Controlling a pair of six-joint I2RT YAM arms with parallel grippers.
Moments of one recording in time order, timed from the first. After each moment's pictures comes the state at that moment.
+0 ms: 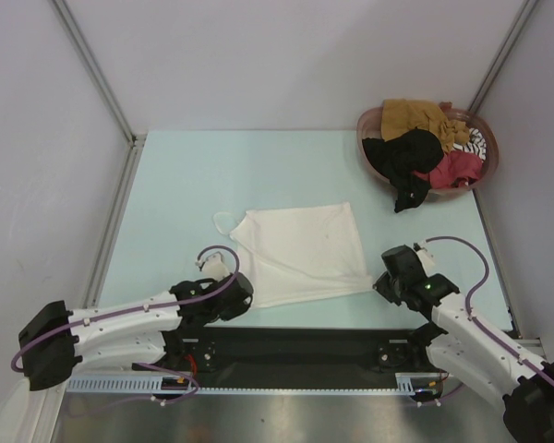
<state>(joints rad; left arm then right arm) -1.08 0.98 0.44 -0.58 -0.39 -1.41 0.49 0.78 0.41 -0.64 0.24 1.16</state>
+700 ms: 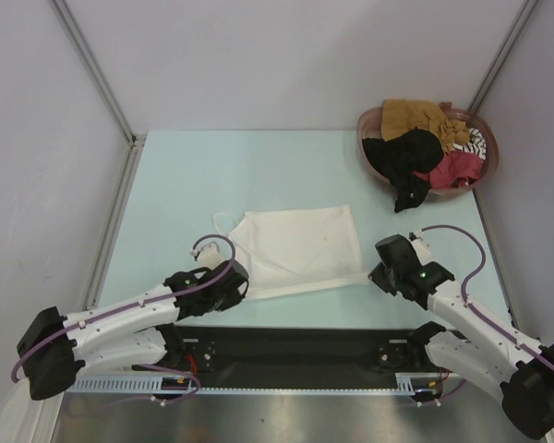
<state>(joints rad) -0.96 0.97 0.51 -0.66 -0.38 -1.29 0.53 0.88 0.51 -0.64 0.27 1.18</state>
